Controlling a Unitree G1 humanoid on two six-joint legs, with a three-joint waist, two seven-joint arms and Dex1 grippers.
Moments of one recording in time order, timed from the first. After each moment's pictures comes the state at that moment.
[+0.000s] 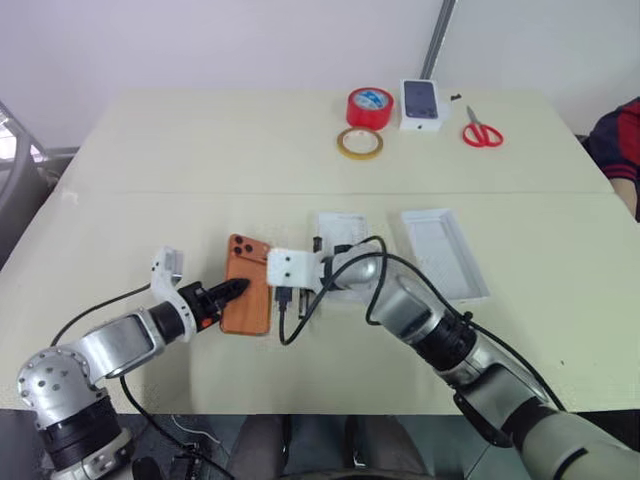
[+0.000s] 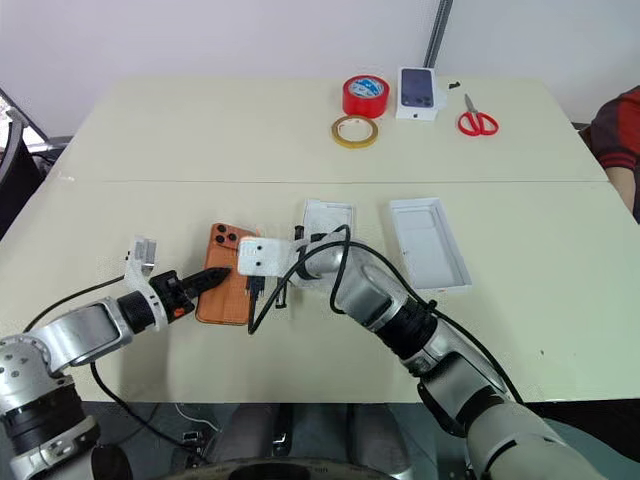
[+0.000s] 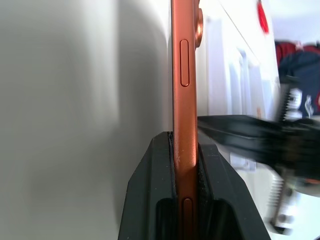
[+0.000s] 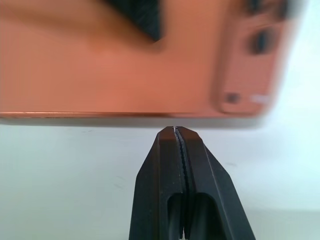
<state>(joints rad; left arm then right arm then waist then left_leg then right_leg) -0.15 0.35 0.62 -0.23 -1.61 1.40 0.31 -0.72 -0.27 0.59 -0.08 -0.24 0.56 0.88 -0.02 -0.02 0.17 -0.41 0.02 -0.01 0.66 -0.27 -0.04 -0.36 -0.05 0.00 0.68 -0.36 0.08</state>
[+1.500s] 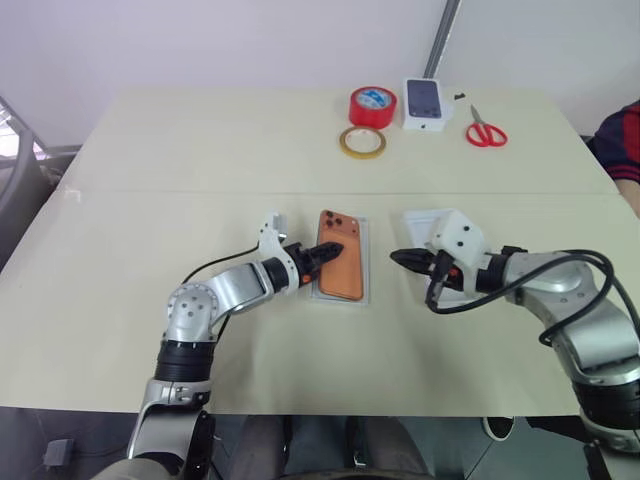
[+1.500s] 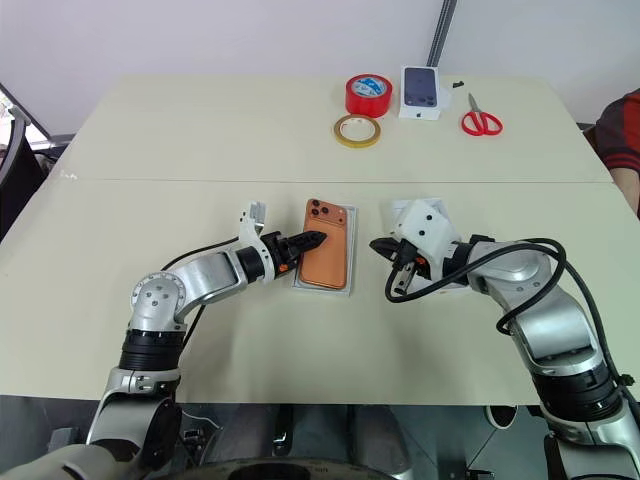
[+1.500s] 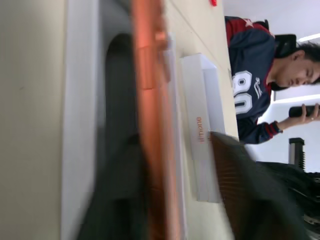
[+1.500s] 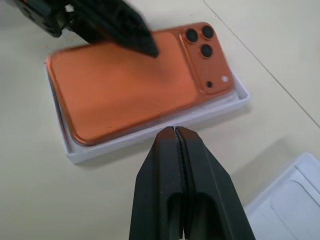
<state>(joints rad) -0.47 0.17 0.06 0.02 -1.47 1.02 0.26 -0.29 -0.75 0.02 -0.47 0.25 0.69 0.87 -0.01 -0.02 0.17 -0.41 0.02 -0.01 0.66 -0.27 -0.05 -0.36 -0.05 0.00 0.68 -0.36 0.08</state>
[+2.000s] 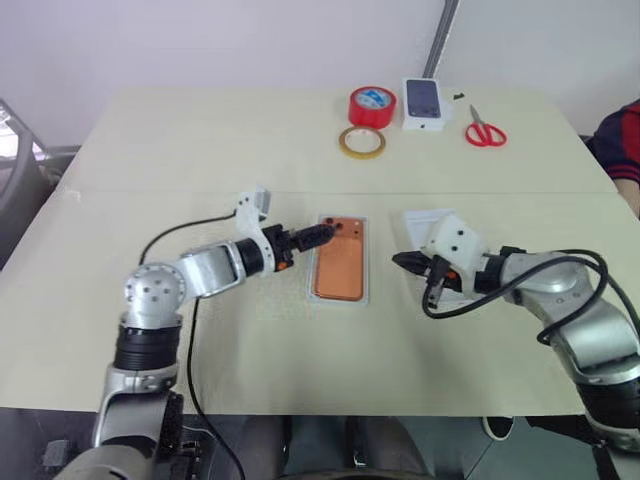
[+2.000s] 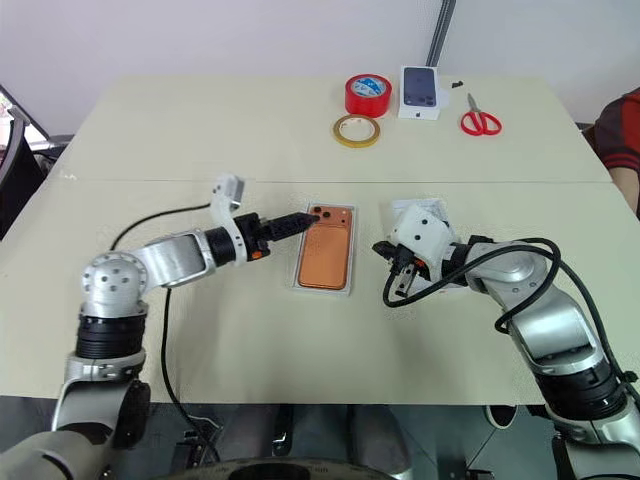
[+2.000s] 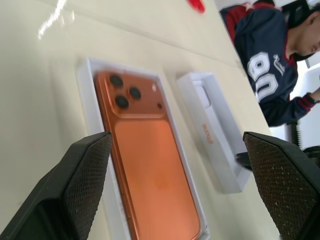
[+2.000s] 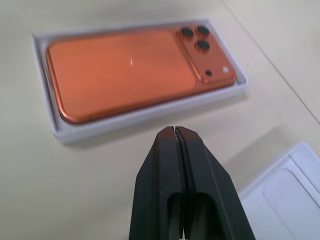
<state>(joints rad) -0.53 0.41 0.11 -0.15 -1.40 1.12 0.14 -0.30 -0.81 0.09 -0.44 0.17 0.64 0.84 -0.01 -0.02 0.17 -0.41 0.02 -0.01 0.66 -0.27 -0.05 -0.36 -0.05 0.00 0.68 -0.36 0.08</state>
